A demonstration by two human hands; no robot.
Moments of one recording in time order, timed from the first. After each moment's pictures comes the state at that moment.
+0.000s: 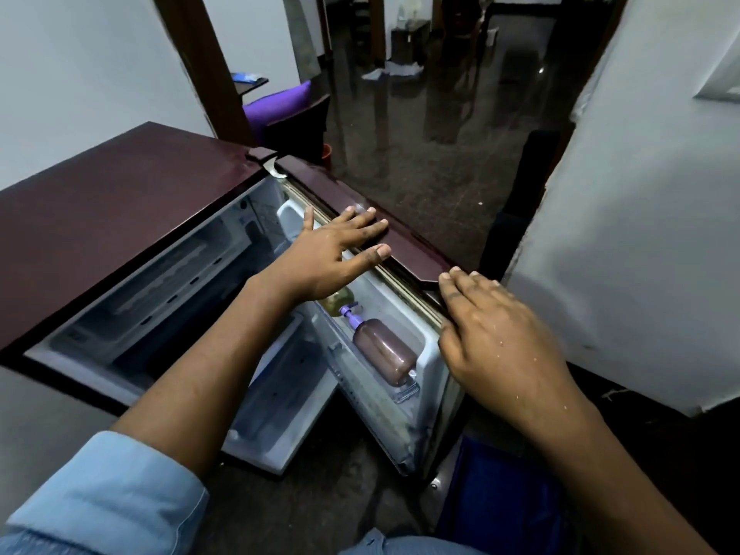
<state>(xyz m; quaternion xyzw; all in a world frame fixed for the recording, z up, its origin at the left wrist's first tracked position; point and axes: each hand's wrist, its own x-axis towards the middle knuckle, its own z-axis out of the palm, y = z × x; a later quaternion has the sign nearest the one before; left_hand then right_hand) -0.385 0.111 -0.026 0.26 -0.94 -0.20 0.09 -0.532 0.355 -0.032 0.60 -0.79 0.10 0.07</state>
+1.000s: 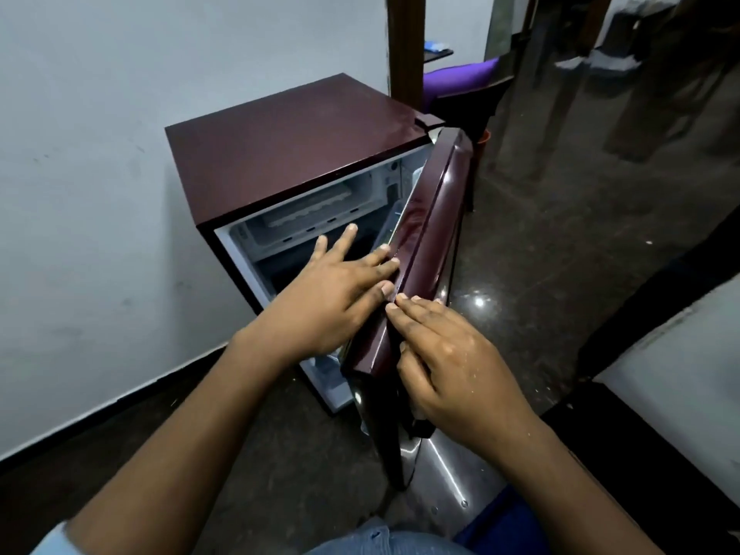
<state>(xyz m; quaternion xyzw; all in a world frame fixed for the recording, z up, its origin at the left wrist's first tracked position) -0.237 0.236 0.001 0.48 -0.86 -0.15 0.07 -0.433 0.320 -0.050 0.81 -0.51 0.29 -0.08</state>
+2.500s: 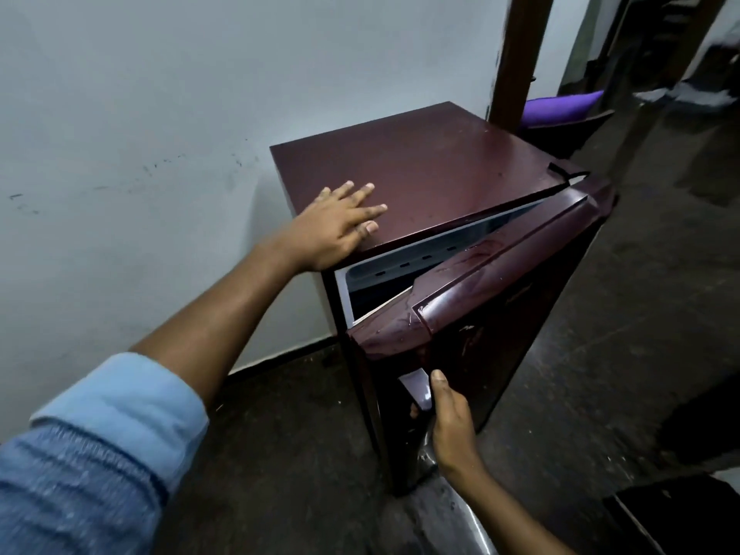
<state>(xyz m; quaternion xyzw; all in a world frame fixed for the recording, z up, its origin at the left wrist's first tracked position) -0.013 0.050 0.010 0.55 -0.83 -0.05 0.07 -0.243 0.225 -0.183 0.43 -0.50 0.50 -0.56</state>
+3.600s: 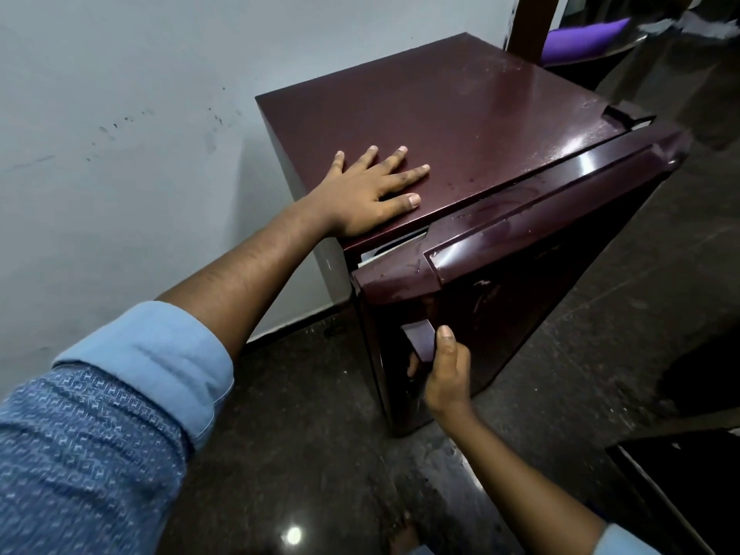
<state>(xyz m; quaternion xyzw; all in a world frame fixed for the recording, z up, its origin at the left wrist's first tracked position) -0.003 -0.036 -0.026 0.52 -0.85 -0.08 -0.01 -0.165 0.156 -0.201 0.44 -0.49 0.59 -0.46</state>
